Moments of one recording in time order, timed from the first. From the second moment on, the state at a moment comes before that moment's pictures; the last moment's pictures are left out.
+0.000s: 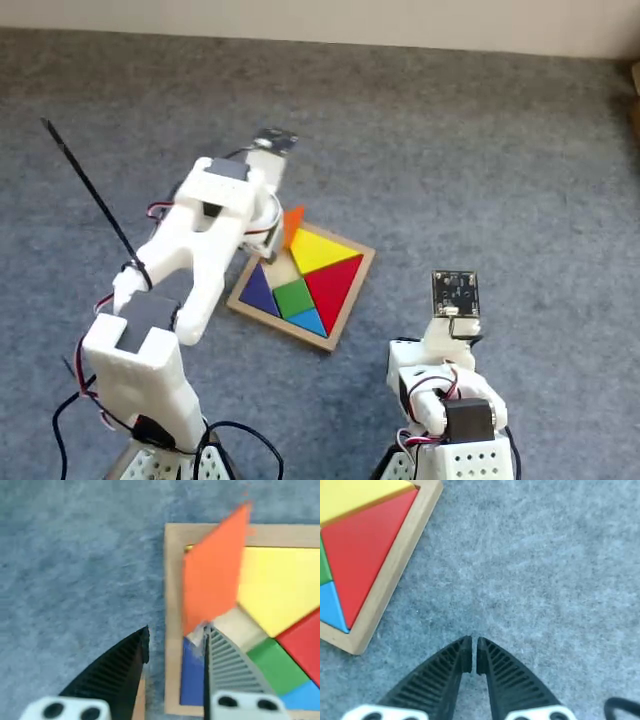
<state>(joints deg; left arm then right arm) 8.0 17.5 8.6 68.0 -1.7 -11.6 -104.5 96.0 71.7 -3.6</state>
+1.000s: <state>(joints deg) 13.8 19.9 -2.3 66.9 0.8 -11.6 -104.5 96.0 71.7 -3.6</state>
